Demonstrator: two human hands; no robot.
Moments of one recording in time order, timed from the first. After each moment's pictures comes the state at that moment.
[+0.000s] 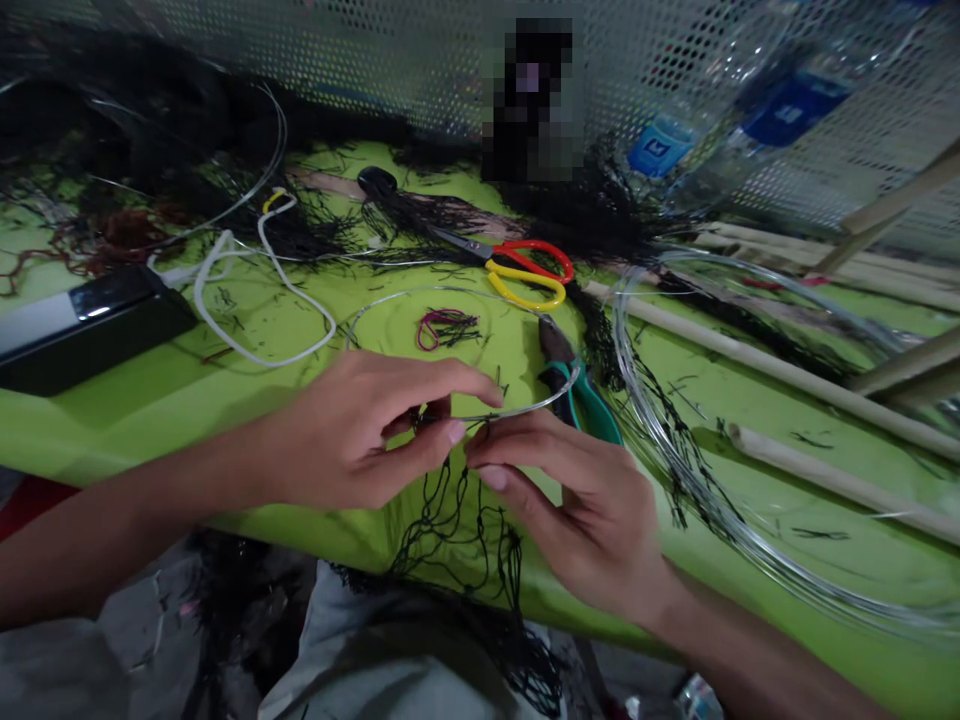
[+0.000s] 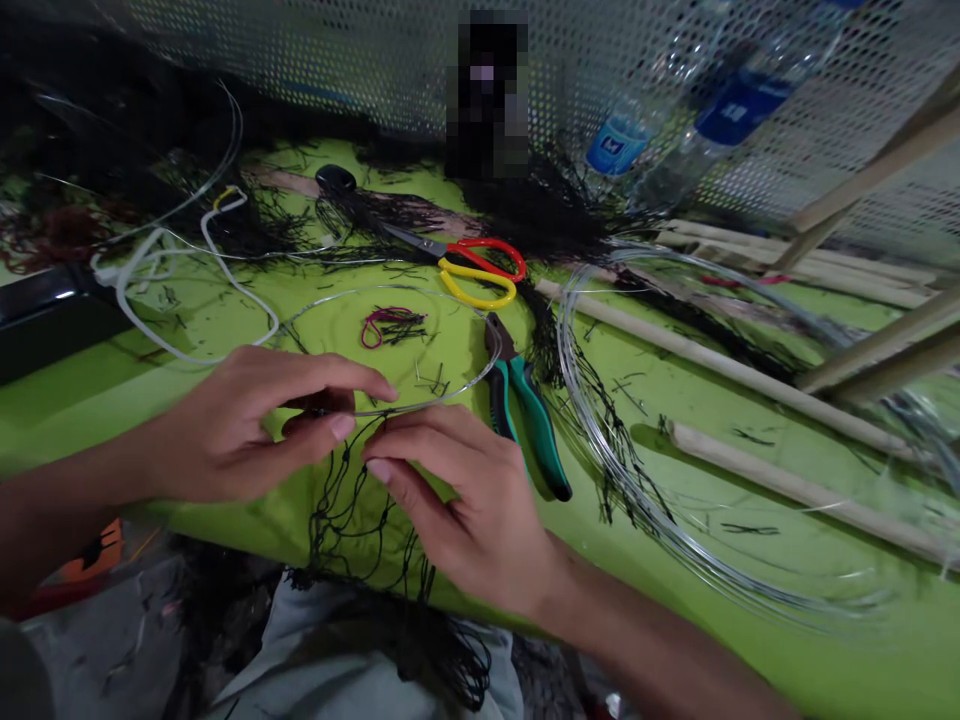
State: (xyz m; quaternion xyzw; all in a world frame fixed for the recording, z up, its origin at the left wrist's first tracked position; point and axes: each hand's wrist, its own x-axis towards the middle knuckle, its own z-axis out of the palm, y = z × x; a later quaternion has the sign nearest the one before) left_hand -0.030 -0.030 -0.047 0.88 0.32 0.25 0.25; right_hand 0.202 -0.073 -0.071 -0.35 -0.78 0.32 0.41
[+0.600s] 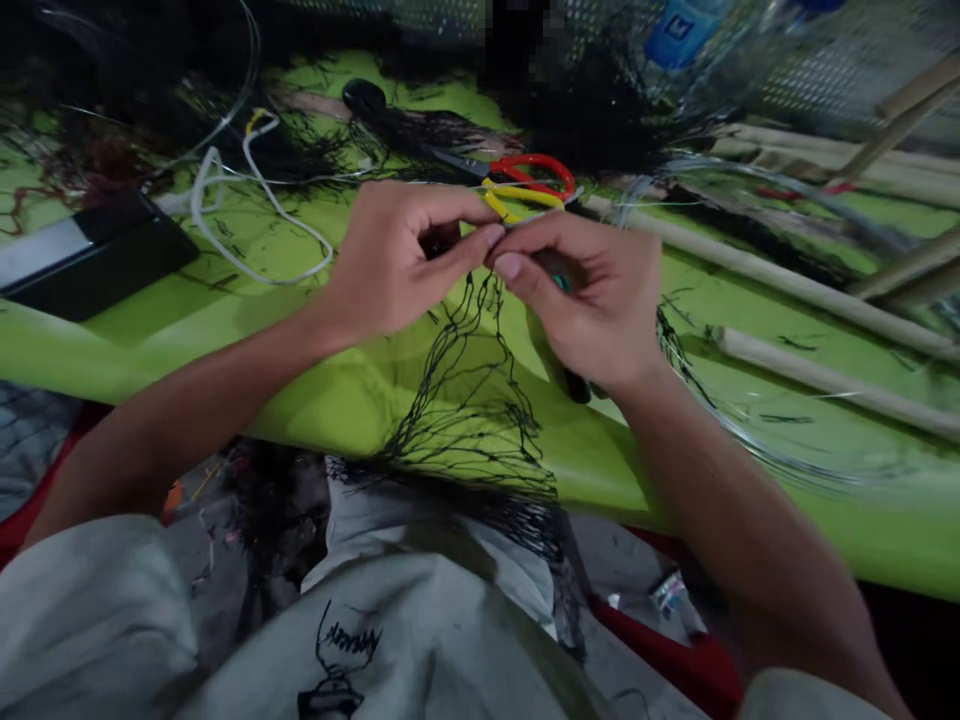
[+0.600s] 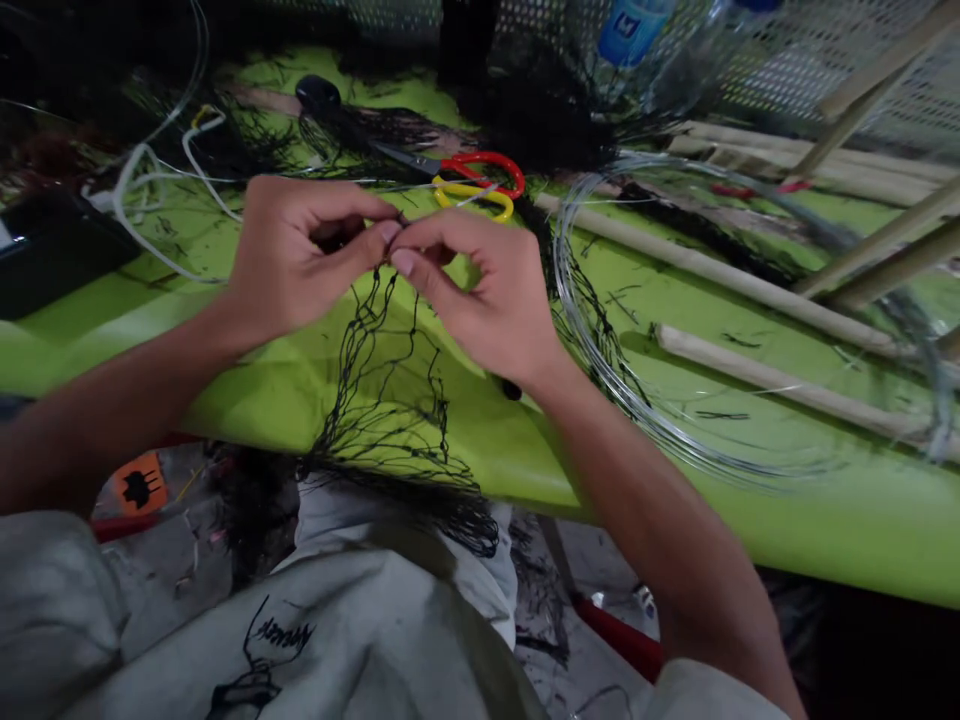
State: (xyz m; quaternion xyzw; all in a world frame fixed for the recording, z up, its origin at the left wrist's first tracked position) left_hand 0.005 0.002 -0.060 0.82 0.38 0.40 0.17; right_hand 0.208 -0.020 -0.064 -0.37 -0.76 0.28 0.45
